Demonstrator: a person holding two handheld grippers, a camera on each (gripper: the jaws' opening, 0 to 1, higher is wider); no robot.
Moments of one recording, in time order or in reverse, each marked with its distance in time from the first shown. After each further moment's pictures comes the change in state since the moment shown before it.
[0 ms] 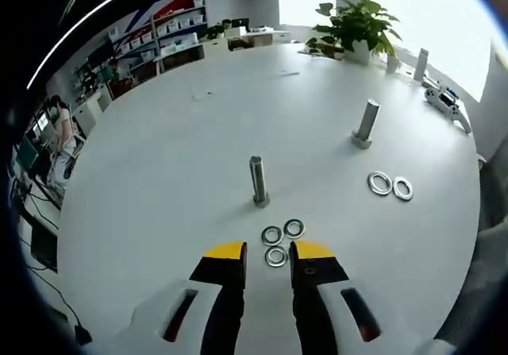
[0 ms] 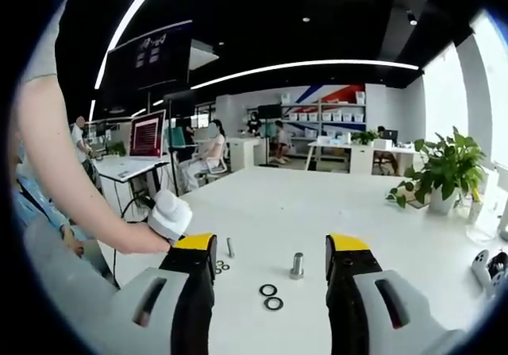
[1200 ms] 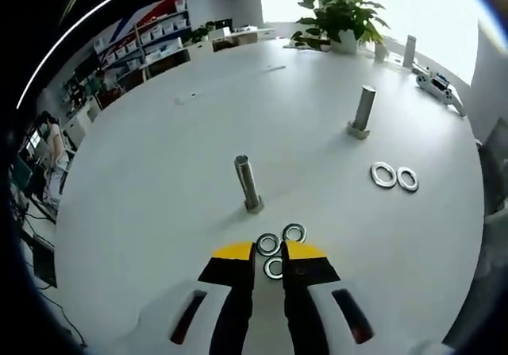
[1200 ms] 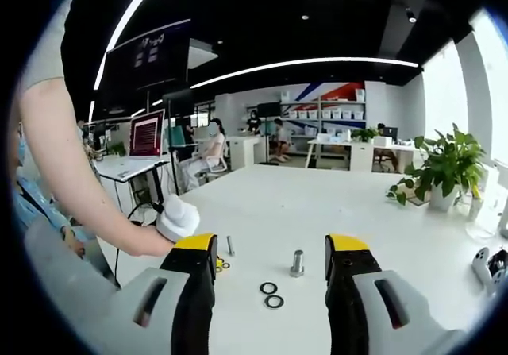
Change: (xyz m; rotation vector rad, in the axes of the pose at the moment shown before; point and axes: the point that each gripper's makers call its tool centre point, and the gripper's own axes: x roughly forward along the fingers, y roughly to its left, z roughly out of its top) left arm 0.001 -0.005 0.004 0.049 -0.007 -0.028; right arm -0.002 -0.003 -0.002 0.012 0.011 -0.005
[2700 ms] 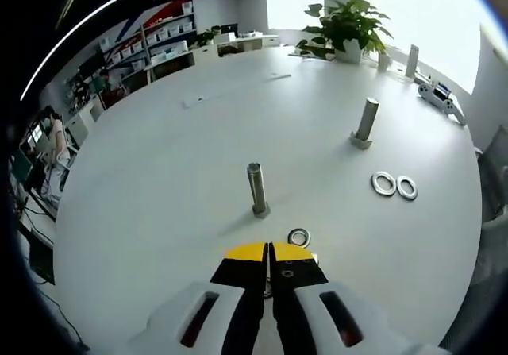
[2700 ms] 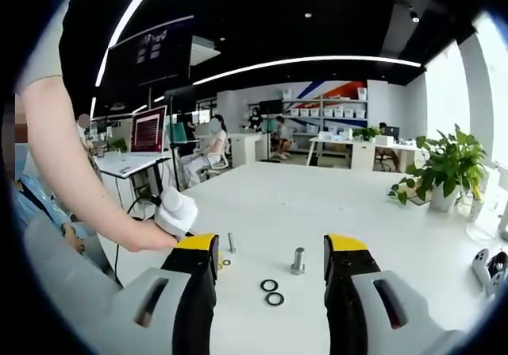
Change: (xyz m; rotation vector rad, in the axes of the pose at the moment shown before) left arm -0.006 0.009 0.006 -0.005 -0.039 -0.003; right arm 0.000 0.001 -0.002 -0.010 0.013 0.000
